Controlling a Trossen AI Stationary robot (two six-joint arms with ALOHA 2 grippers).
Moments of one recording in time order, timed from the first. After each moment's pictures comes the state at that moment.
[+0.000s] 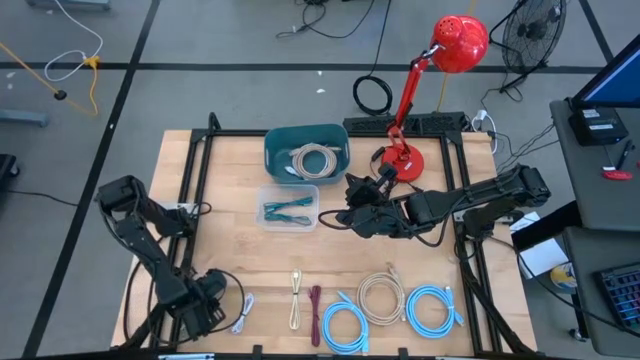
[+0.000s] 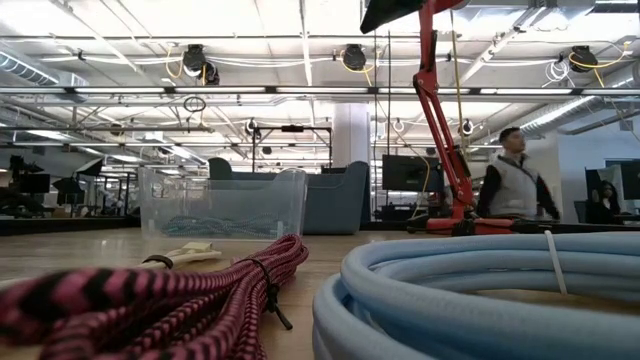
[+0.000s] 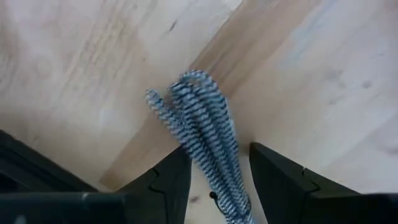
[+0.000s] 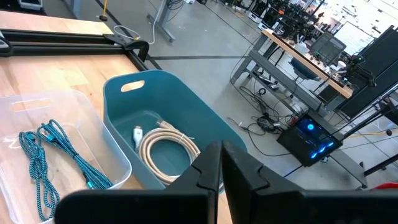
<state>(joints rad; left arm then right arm) -1.07 1.61 0.82 -0.76 0.06 -1.76 0.24 1.54 1.36 -0.52 1.09 0.20</state>
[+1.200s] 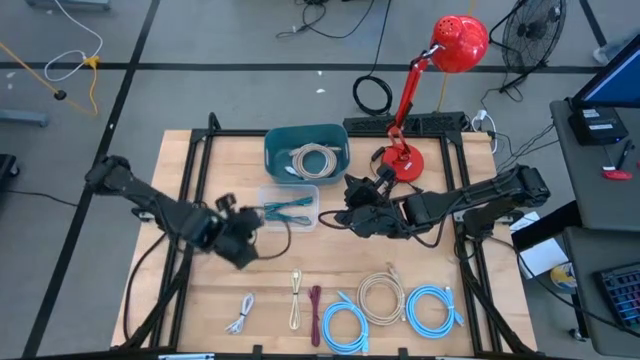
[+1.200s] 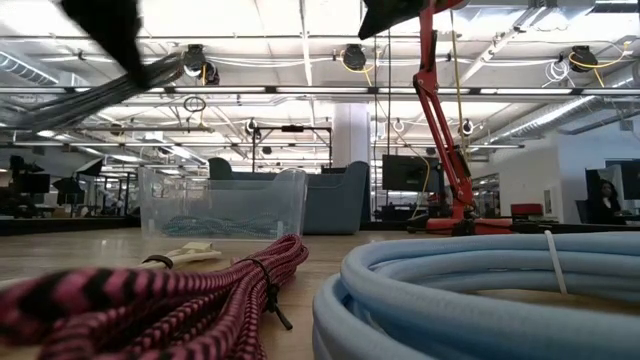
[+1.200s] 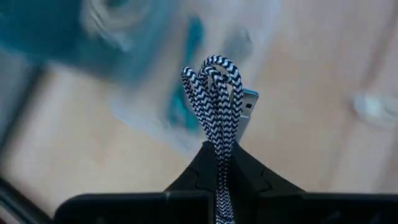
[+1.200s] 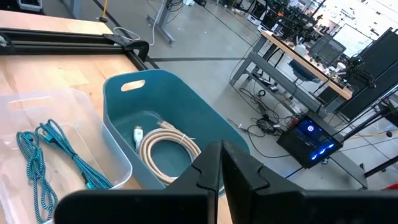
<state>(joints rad) -0.45 1.32 1.14 -1.20 -0.55 -0.76 0.24 1.54 1.32 -0.44 1.09 0.17</state>
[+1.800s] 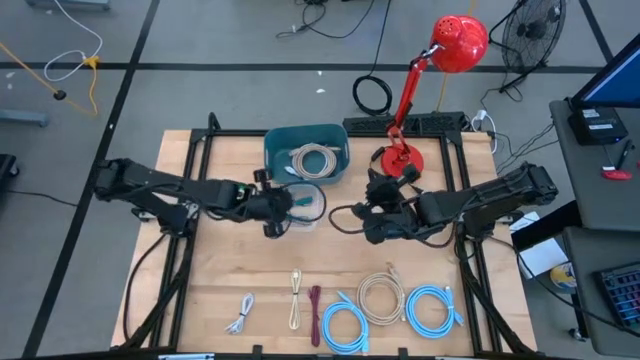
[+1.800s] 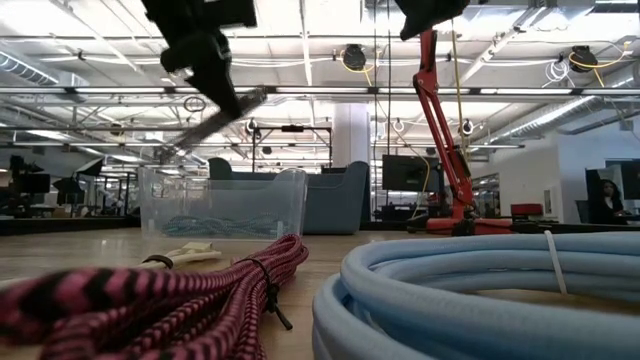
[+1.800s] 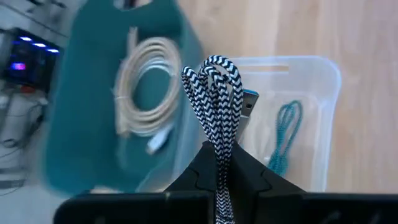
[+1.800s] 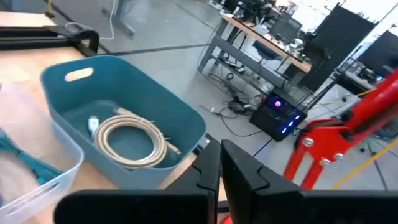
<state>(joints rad) -0.12 1.42 1.10 -0.75 -0.51 -0.02 0.27 1.47 1.30 -0.83 1.26 0.55</state>
